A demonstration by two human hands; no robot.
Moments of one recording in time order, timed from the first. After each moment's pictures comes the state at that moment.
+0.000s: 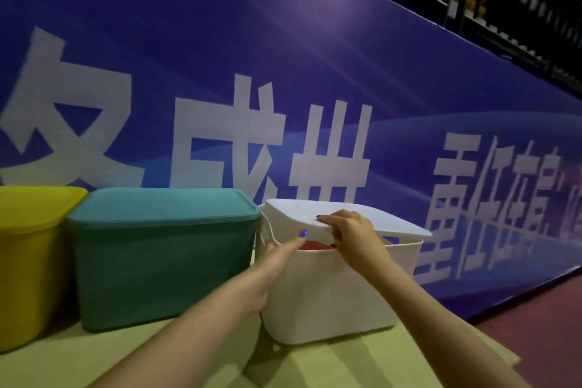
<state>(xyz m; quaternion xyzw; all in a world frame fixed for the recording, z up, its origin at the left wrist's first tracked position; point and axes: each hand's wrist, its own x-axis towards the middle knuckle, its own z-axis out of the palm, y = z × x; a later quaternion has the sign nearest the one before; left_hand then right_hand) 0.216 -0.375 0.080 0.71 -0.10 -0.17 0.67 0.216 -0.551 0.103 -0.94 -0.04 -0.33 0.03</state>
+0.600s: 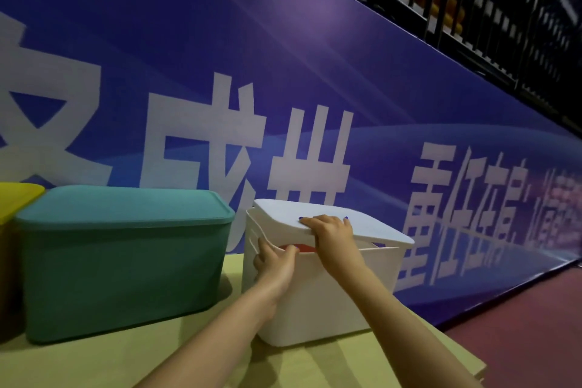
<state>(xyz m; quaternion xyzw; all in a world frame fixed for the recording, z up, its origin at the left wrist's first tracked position) 0.230 -0.443 0.061 0.73 -0.04 -0.05 0.68 0.231 -0.568 0.097 -0.95 0.00 -0.32 0.02</state>
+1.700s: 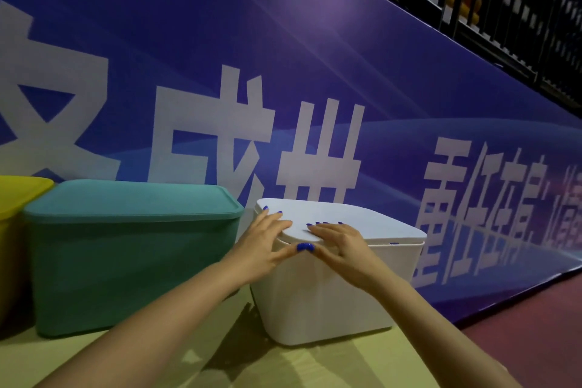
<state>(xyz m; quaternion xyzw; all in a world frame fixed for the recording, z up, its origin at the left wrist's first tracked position) 0.267 -0.390 0.077 0.88 -0.33 0.11 0.32 0.199 -0.568 0.097 -0.97 -0.08 -0.22 0.11</state>
